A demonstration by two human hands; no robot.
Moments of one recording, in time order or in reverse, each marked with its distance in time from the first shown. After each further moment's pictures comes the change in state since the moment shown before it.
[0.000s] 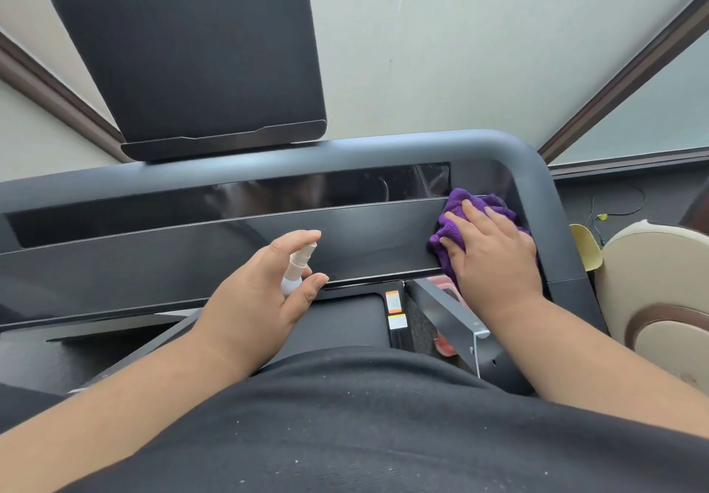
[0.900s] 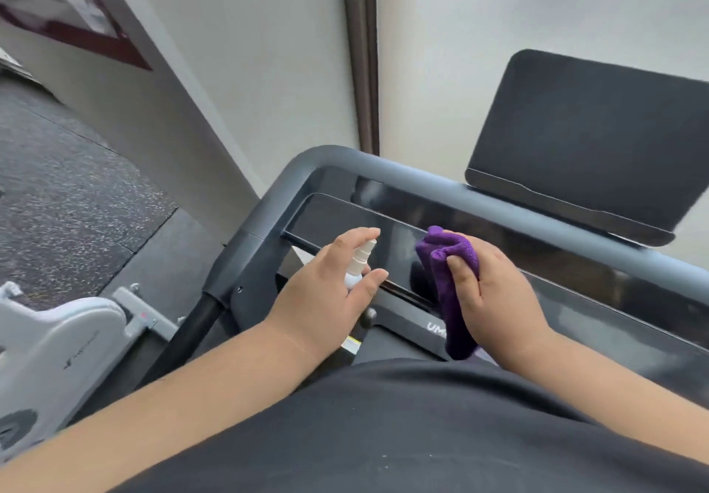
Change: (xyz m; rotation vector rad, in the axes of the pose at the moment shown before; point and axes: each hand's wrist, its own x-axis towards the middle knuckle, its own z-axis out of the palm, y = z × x) left_hand -0.132 -0.131 -0.156 -0.019 0.454 -0.374; right_hand 0.007 -0.344 -0.017 0.746 -0.287 -0.599
